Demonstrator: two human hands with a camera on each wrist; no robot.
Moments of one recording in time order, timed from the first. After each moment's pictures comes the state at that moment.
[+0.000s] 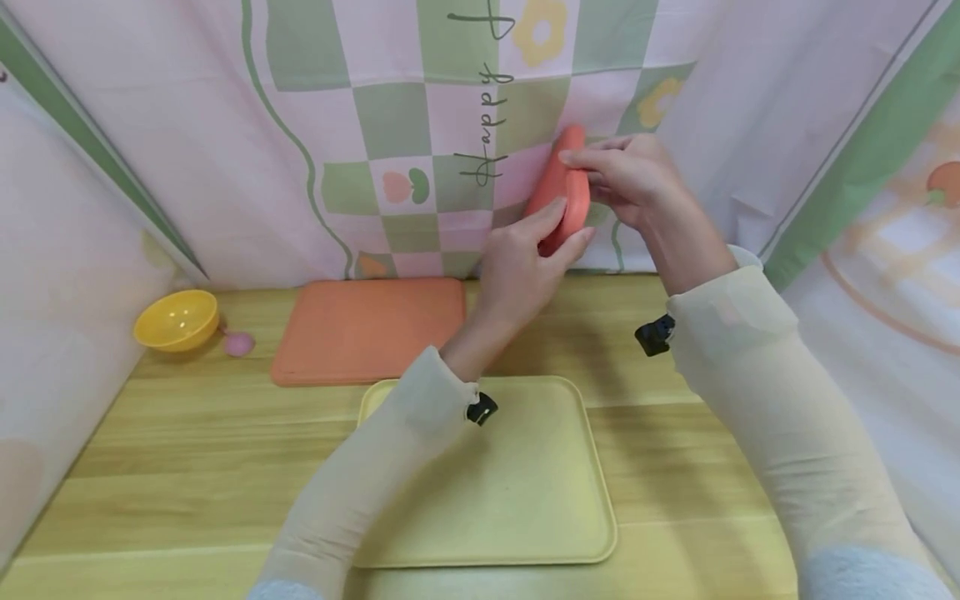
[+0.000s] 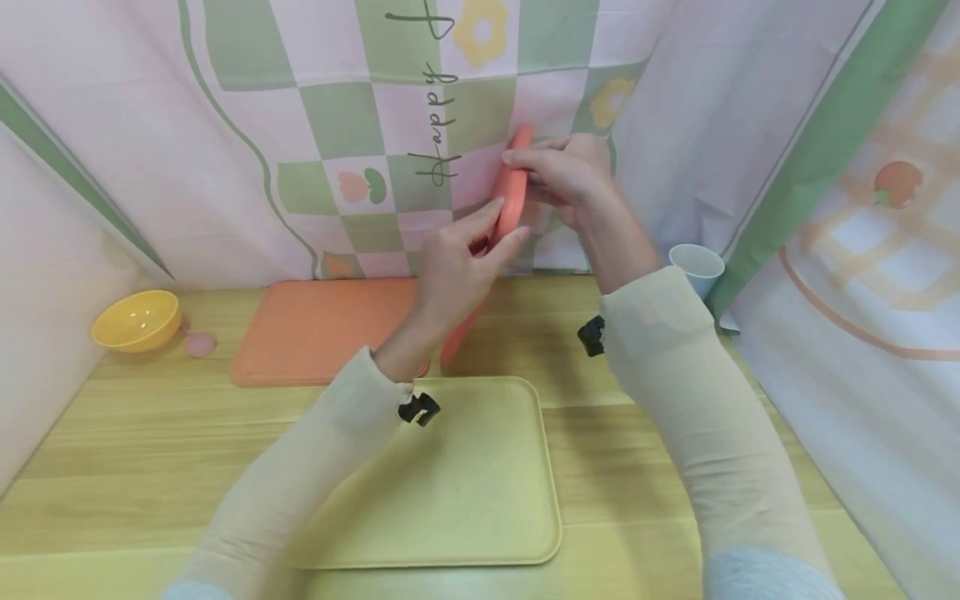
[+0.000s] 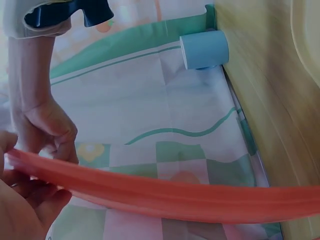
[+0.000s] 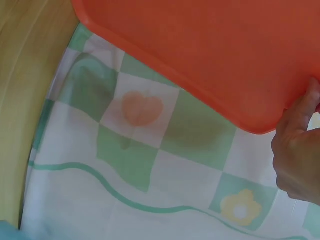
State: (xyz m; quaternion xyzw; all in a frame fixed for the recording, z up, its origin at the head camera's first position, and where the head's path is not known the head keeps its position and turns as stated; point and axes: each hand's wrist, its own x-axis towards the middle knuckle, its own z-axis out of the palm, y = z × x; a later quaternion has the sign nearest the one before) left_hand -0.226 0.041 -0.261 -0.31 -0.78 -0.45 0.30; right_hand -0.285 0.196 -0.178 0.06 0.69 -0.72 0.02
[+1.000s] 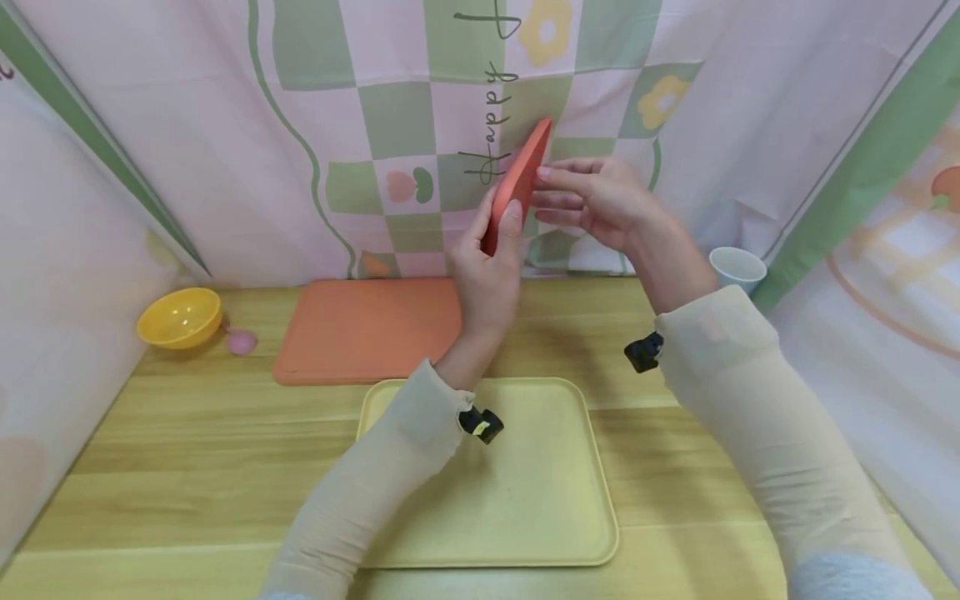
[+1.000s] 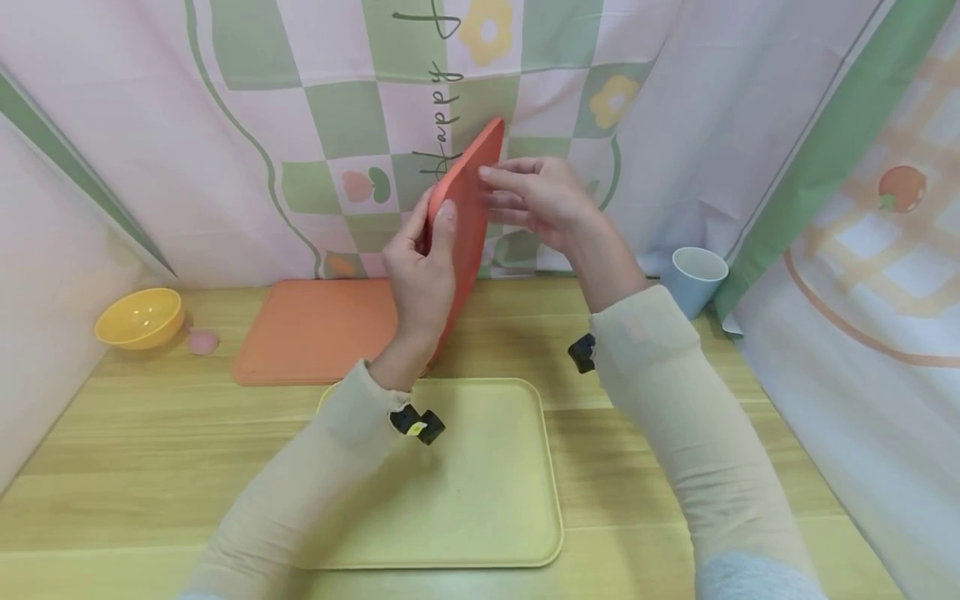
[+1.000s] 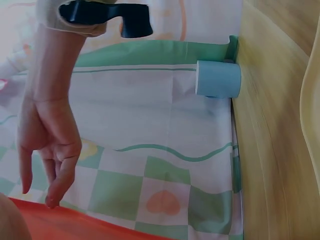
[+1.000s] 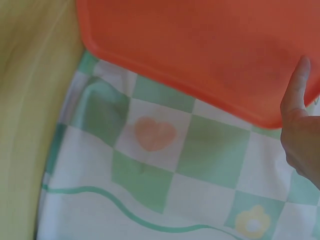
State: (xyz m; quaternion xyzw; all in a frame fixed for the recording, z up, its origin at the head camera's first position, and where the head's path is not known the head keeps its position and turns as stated) left_hand -0.225 0.034 -0.280 -0.15 -0.61 -0.68 0.37; right_hand -0.280 0.185 -0.199 -0.02 0.62 -0.77 0.11
